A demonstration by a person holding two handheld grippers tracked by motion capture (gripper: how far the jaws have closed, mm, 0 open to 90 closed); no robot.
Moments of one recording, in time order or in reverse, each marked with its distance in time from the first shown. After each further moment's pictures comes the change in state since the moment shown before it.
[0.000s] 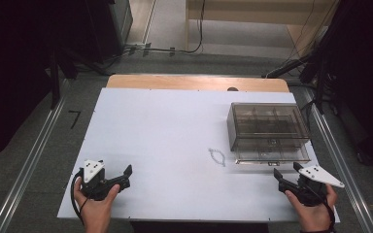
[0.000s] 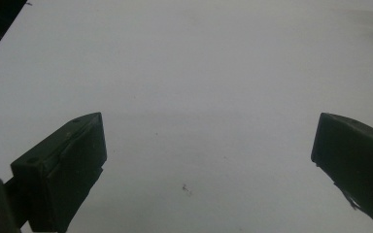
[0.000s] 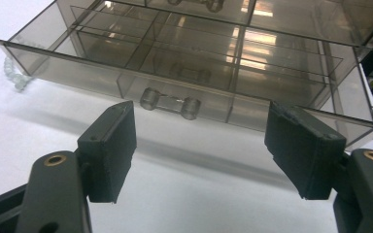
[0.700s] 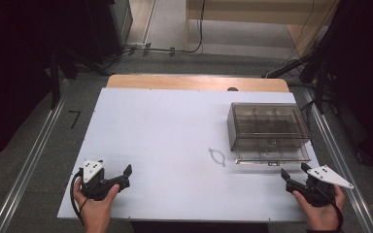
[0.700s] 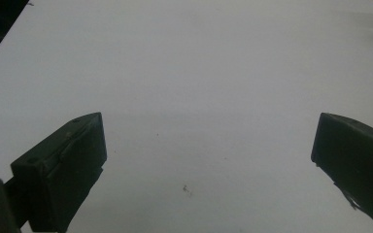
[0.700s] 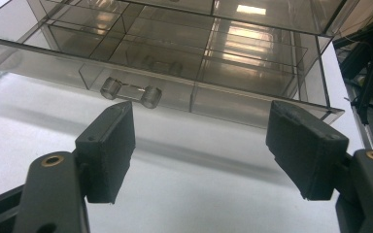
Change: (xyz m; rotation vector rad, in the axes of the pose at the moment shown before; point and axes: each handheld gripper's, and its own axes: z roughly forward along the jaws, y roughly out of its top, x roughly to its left) left arm 0.000 0.000 0.000 -0.005 0.000 -0.006; right arm -0.021 -0.007 -0.002 -0.009 -0.020 0.006
